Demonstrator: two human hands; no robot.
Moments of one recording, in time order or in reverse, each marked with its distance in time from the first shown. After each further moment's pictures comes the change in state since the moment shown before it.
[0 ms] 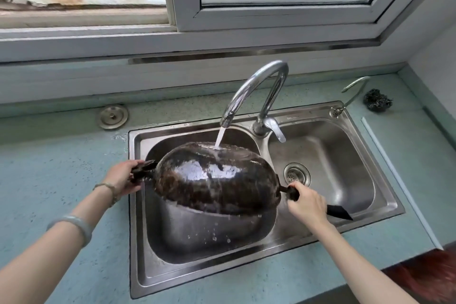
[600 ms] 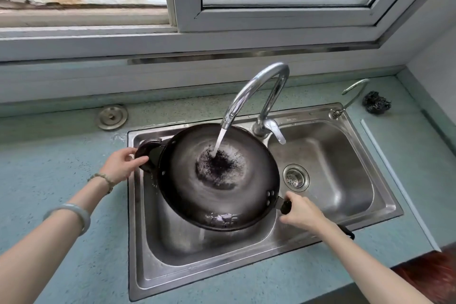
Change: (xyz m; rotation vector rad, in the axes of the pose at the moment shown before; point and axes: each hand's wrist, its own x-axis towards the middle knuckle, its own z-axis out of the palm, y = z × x) left_hand 0.003 0.020 -0.009 0.420 -0.006 0.369; right_hand 0.004 0.006 0.001 -0.070 -0.497 0.005
